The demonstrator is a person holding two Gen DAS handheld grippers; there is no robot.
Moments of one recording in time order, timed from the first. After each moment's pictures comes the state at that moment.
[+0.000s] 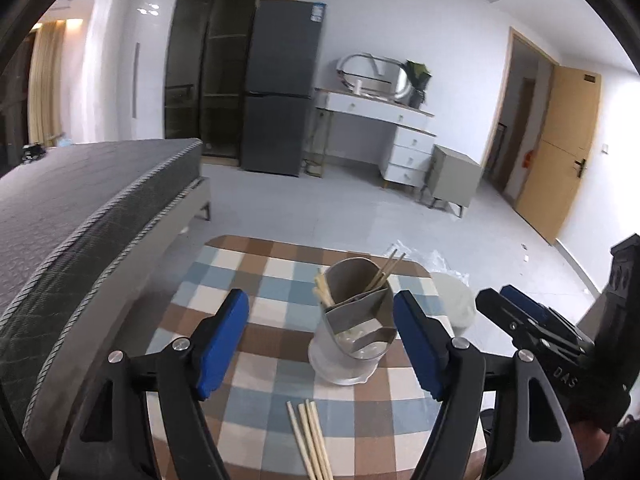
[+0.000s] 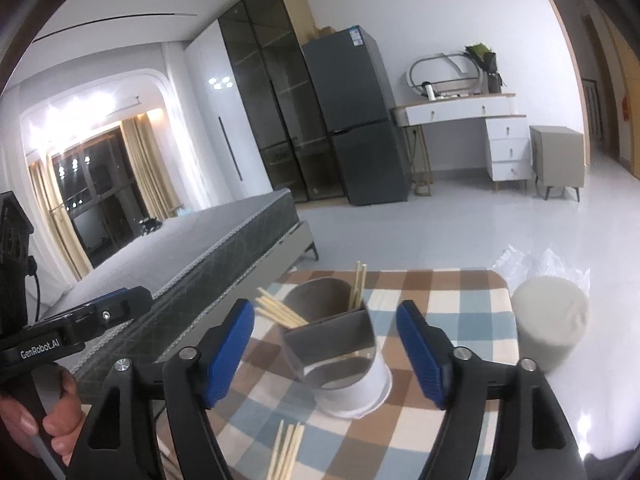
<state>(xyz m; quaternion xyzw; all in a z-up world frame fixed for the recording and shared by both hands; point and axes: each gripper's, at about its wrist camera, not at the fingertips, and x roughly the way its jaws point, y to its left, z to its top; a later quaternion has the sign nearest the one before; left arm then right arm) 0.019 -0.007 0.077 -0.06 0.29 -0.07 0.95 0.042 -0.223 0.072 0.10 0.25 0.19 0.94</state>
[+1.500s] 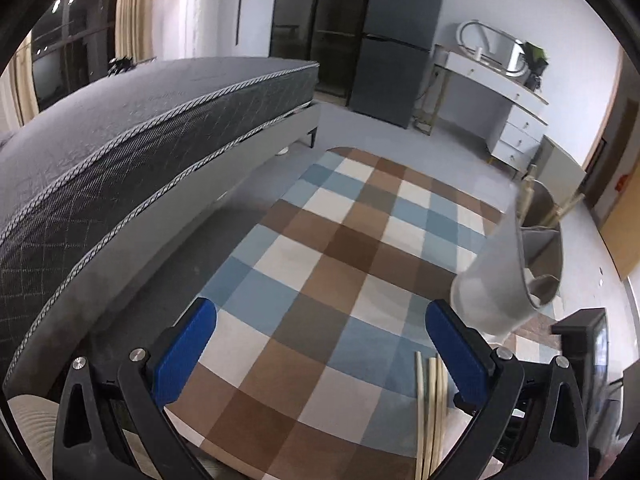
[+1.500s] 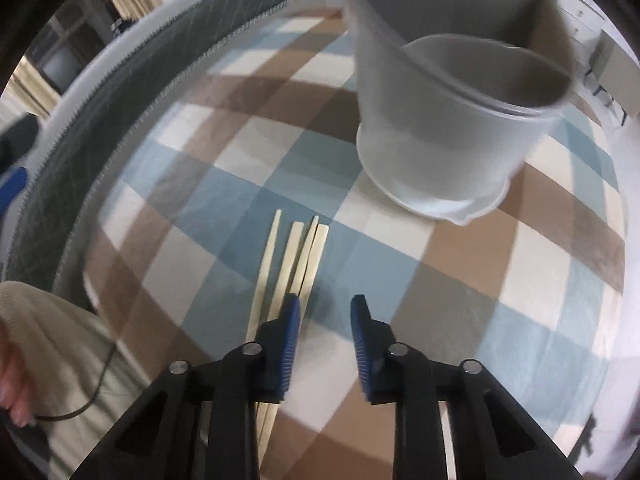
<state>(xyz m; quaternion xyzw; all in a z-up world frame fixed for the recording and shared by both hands) 0.044 0.080 -0.062 -0.12 0.39 0.10 0.91 0.094 -0.096 -0.135 -0.07 0.59 0.20 0.78</state>
